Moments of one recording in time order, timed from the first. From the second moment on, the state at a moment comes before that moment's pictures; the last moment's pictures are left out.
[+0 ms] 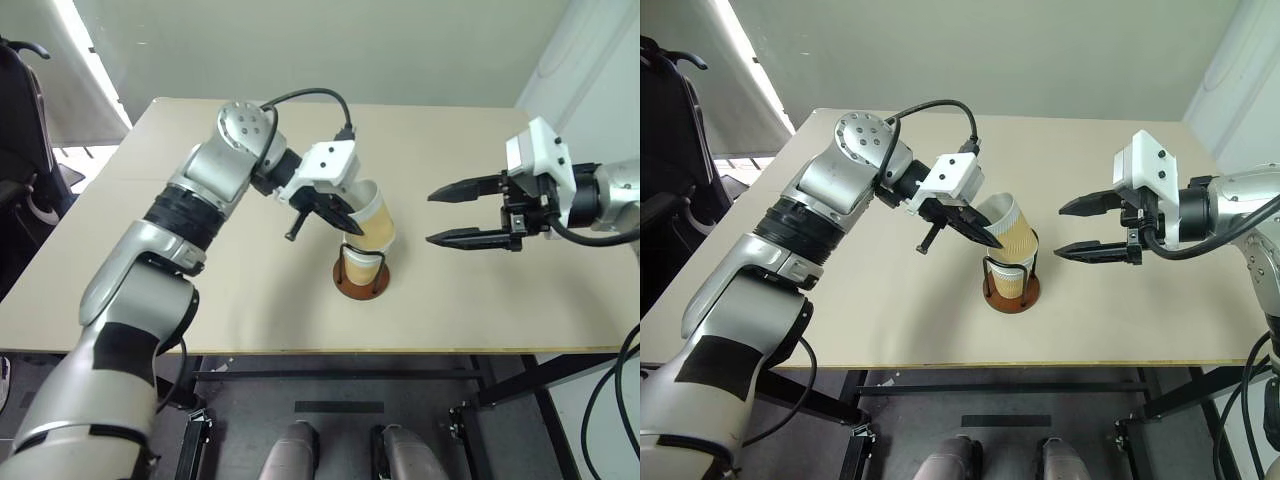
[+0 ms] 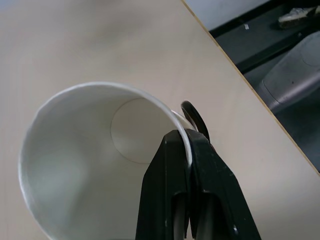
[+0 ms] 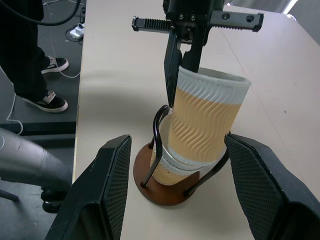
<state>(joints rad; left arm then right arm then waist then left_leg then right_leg) -1.36 0.58 -0.60 0.63 -0.28 -0.01 -1.58 -0.80 -0.99 0.02 -0.27 0.54 0.69 1.26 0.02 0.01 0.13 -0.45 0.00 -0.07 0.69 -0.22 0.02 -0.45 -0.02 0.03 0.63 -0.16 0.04</state>
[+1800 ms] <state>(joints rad) -1.24 0.57 -0.14 0.74 -0.25 0.20 -1.31 -0.82 -0.95 0.04 -0.02 0.46 0.60 1.26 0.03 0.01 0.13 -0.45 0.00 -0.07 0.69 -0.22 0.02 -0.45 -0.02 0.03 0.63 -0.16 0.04</state>
